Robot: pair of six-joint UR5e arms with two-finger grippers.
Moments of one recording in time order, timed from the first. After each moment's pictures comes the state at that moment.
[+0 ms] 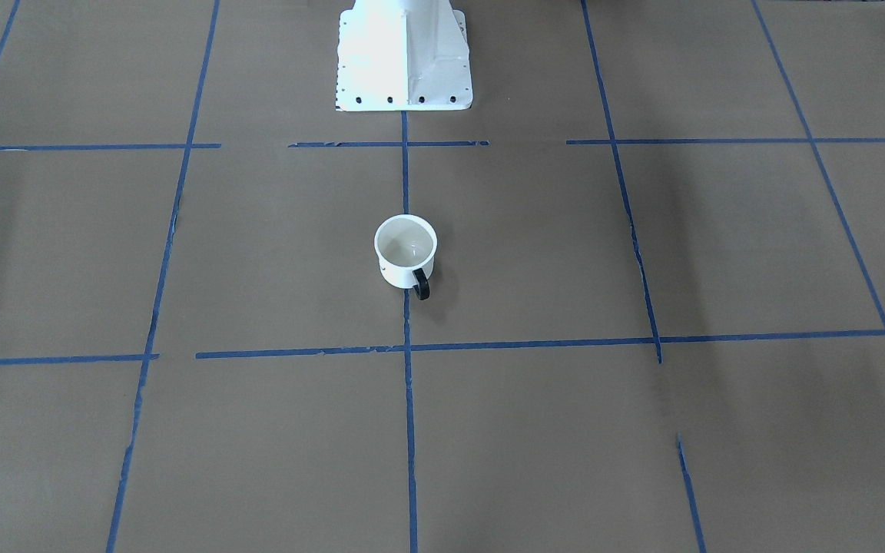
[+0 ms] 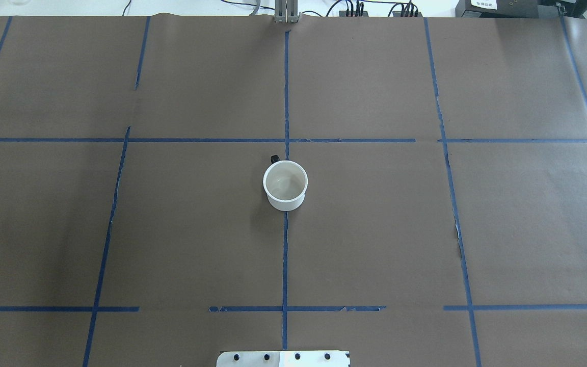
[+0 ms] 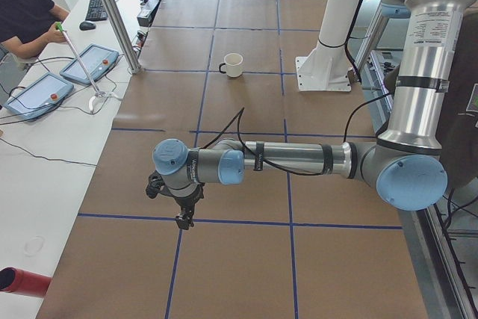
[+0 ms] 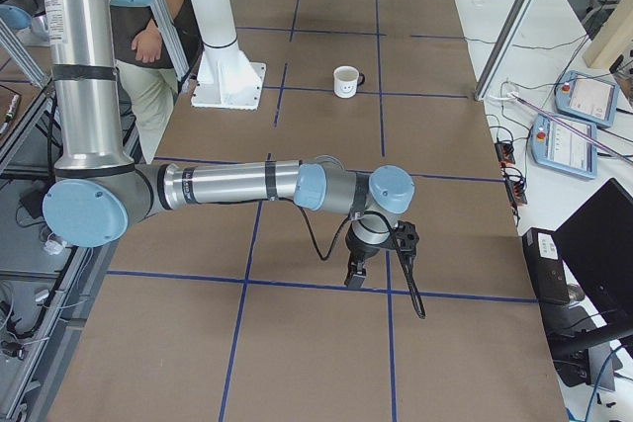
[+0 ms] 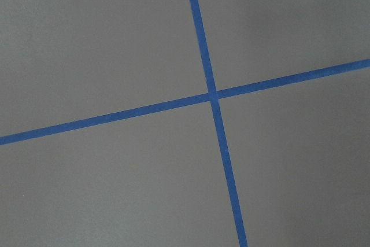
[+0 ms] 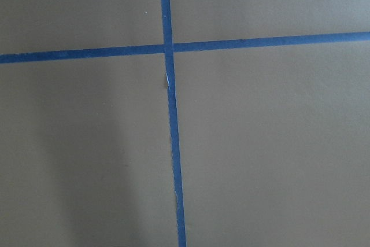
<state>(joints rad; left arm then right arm) -1.53 -1.66 -1.49 -1.55 -2.35 0.19 1.53 -1.53 1.64 -1.83 2.27 0.01</state>
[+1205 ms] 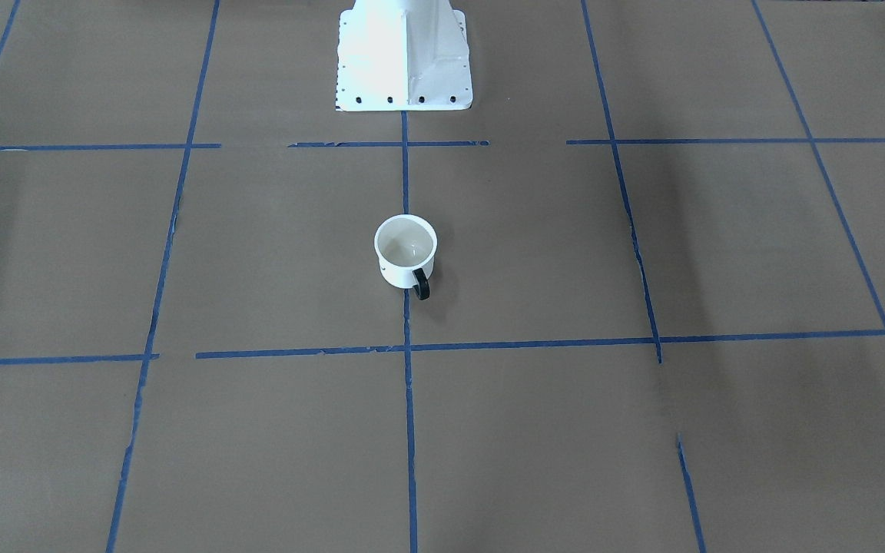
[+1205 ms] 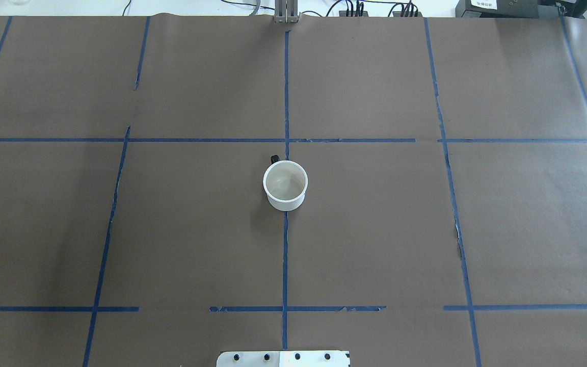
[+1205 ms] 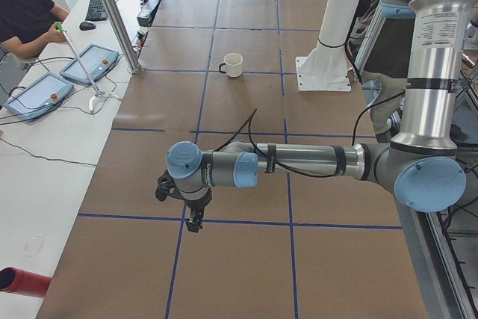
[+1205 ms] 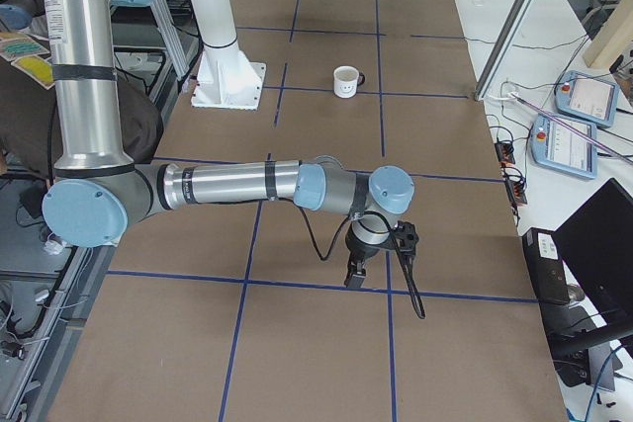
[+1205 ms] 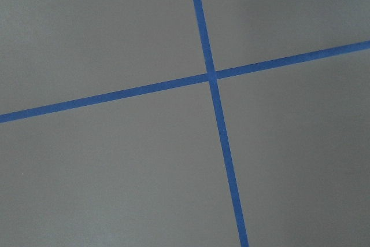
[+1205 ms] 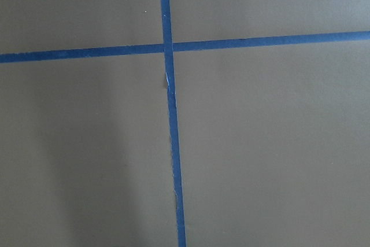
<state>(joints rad) -1.56 -1.60 -1.55 -1.56 -2.35 0.19 1.53 -1.53 1.64 -1.83 2.27 0.01</state>
